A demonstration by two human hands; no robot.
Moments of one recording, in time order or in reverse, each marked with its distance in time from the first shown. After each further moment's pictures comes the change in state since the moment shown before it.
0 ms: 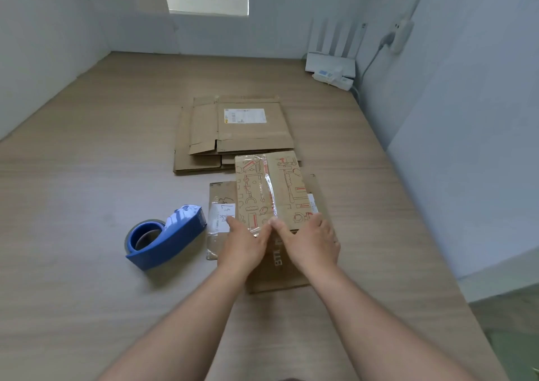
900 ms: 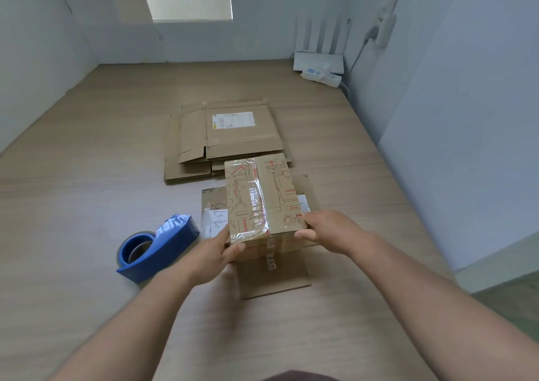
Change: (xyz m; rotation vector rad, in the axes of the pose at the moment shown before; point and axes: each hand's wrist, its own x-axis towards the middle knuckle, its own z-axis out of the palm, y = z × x) left_hand 0.011 -0.029 -0.049 0.195 -0.392 0.276; right_hand 0.054 0.037 -0.060 -0.336 -0.407 -0.617
